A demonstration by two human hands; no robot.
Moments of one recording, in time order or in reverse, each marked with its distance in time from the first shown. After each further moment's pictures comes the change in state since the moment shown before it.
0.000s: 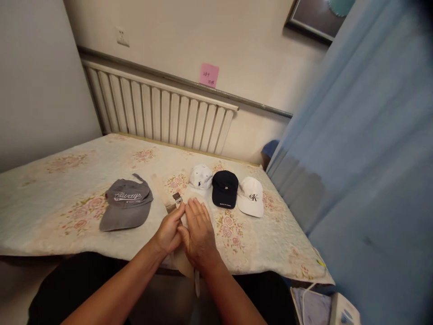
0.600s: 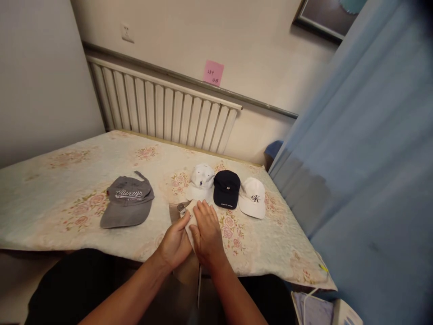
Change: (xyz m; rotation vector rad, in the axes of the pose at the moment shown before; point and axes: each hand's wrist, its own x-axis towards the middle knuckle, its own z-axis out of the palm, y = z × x) left_hand -0.013 -0.021 0.000 -0.175 -0.039 -0.093; right_hand -0.013 0.023 0.003 0.014 -0.003 0.047
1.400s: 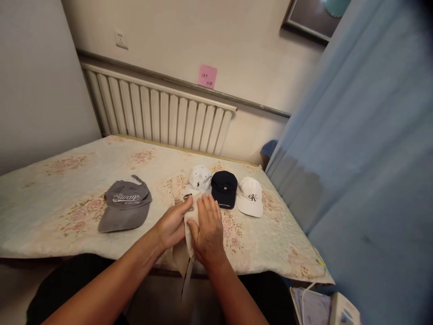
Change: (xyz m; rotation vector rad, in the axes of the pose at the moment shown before) left_hand 0.004 0.029 0.043 0.317 -0.007 -0.047; right_hand 0.013 -0.013 -0.021 -0.108 0.109 0.072
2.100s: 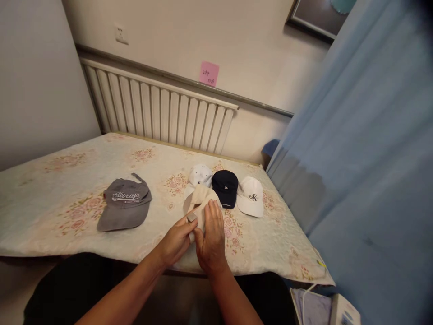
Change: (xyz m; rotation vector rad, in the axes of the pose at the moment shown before) left_hand 0.004 -0.047 -0.041 0.170 -0.137 0.214; right_hand -0.028 0.011 0.013 0.112 0.040 0.065
